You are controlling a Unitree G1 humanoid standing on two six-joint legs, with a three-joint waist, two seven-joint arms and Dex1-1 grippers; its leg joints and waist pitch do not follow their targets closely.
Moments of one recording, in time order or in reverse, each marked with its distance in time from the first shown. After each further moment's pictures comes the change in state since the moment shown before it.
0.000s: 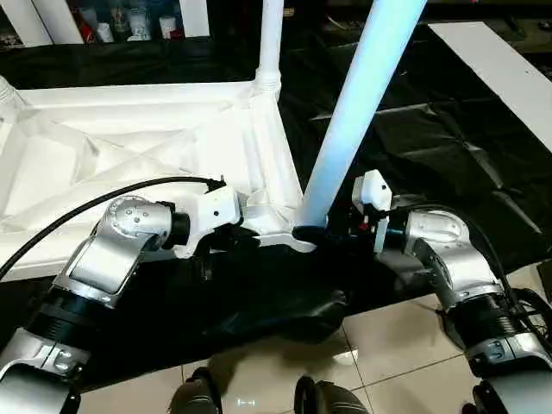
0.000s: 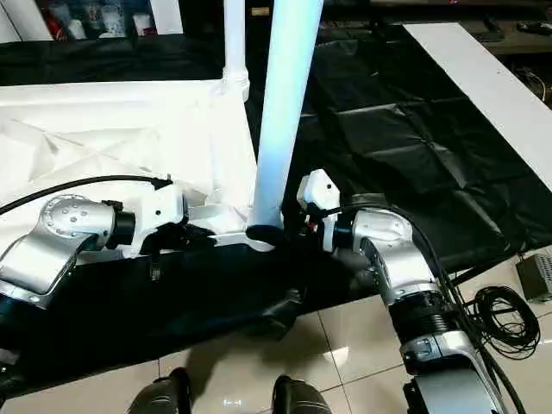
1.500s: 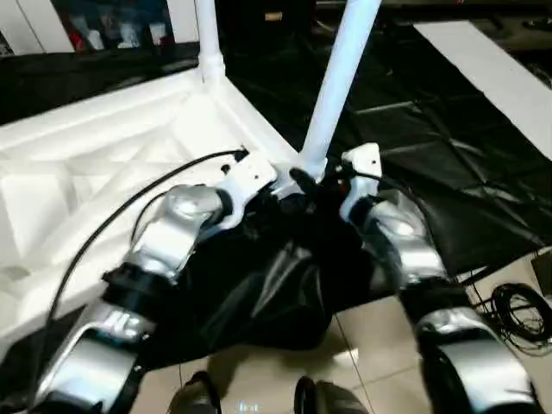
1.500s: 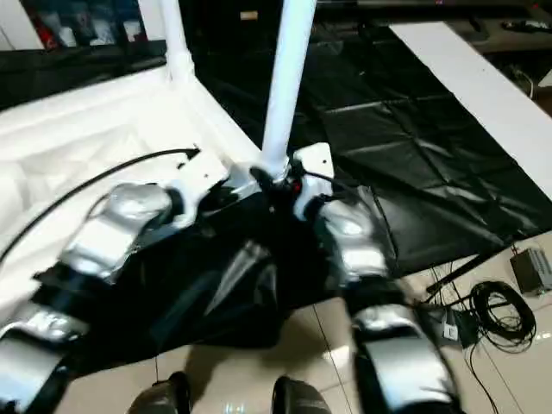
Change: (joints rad) left arm -0.105 -0.162 0.009 0.133 0.105 0.054 0.305; right arm -0.071 0.087 -0.090 0.199 -0.033 -0.095 -0.300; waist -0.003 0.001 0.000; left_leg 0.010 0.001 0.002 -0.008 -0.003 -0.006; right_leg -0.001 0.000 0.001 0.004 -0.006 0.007
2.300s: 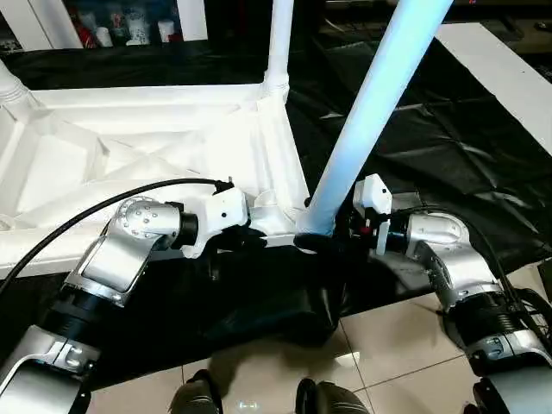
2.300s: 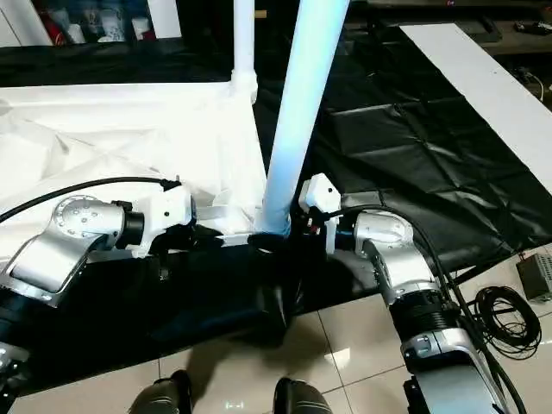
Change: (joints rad) left arm 0.091 0.121 -0.022 -0.093 -0.084 -0.095 -0.308; right arm 0.058 -0.091 0.089 -0.131 0.037 0.064 0.335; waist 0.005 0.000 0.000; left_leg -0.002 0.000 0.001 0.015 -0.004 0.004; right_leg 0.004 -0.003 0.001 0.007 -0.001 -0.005
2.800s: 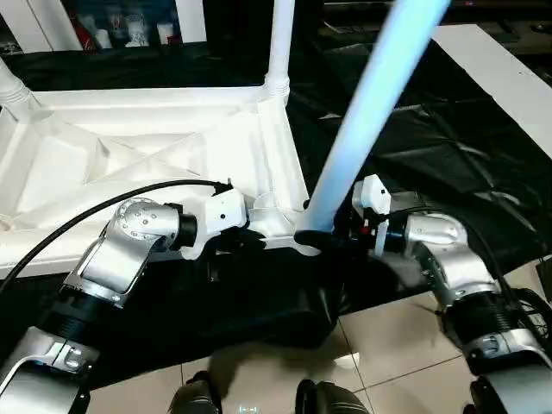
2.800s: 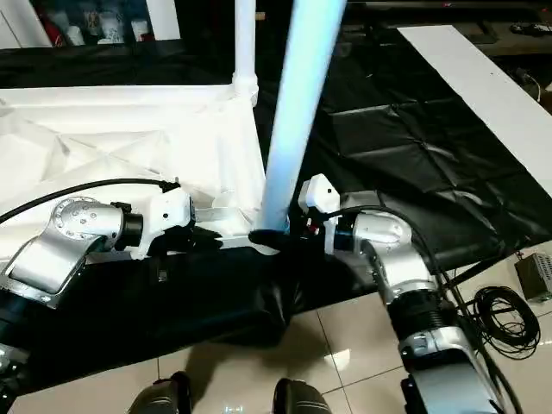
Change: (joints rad) left arm -0.007 -0.028 0.008 0.028 0.012 0.017 0.038; right arm -0.010 0.040 -0.019 0.072 -0.012 -0.042 -0.071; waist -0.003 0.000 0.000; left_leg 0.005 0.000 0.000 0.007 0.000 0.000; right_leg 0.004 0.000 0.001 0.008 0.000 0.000
